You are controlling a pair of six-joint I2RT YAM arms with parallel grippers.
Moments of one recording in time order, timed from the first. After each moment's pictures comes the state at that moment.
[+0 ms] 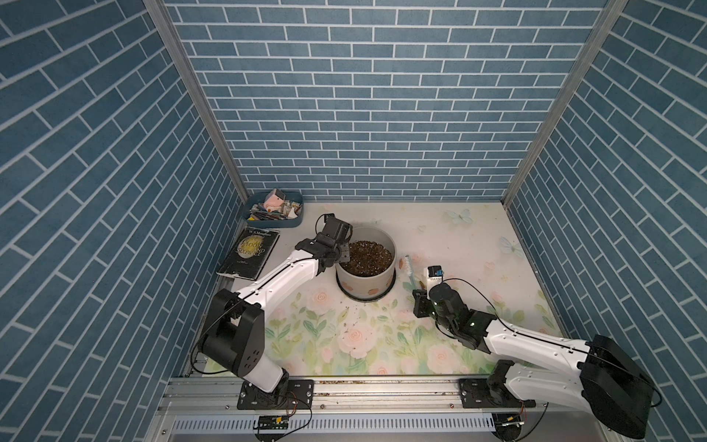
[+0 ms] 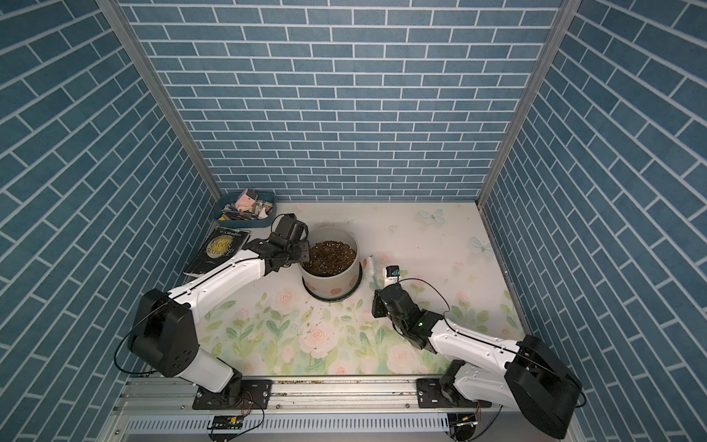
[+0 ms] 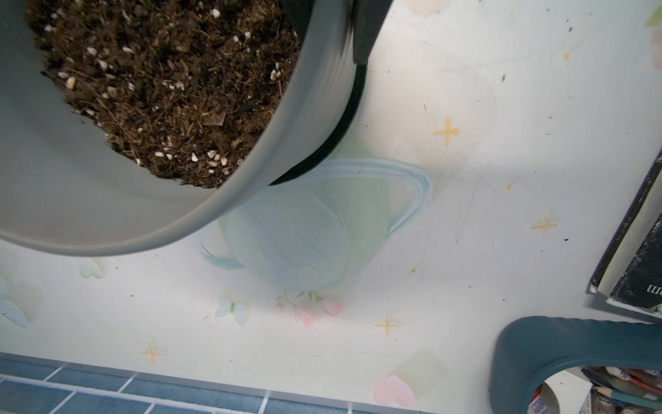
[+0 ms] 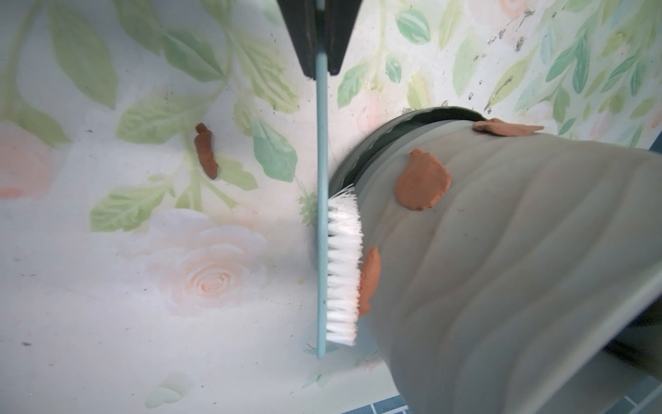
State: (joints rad) left arm -0.48 1.56 1.18 -0.52 -0.25 -0.49; right arm 0.89 1.14 0.45 0.05 0.27 0.60
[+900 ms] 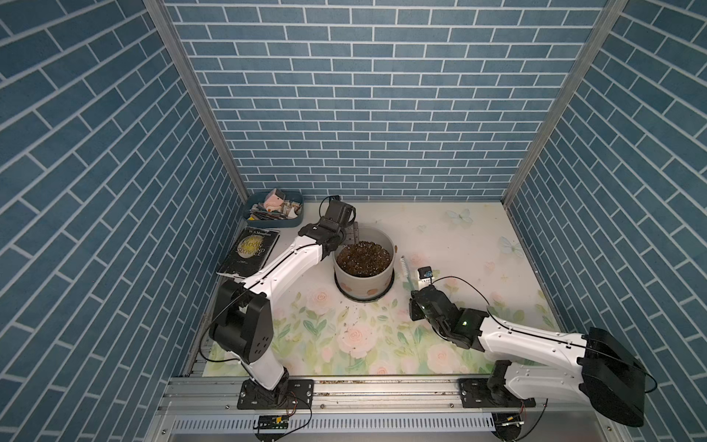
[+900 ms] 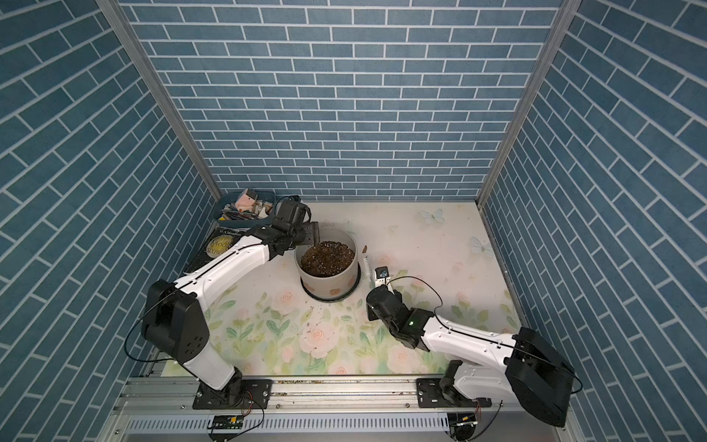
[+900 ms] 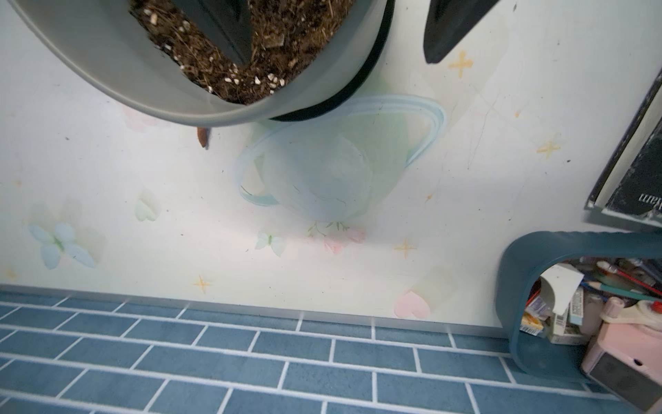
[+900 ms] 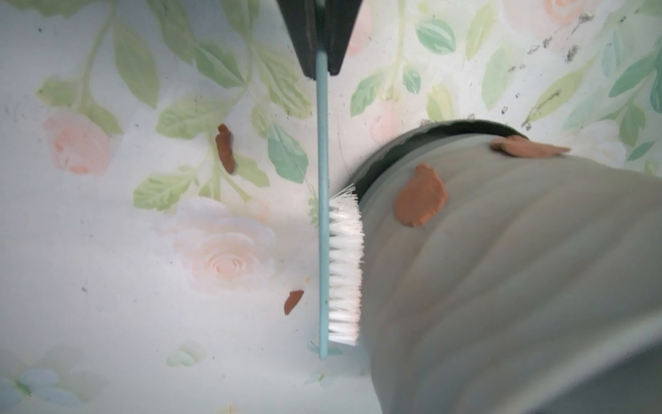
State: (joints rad) left arm -0.47 1.70 1.41 -0.52 -0.23 -0.41; right arm 1.02 1.17 0.50 -0.07 0.43 0.56
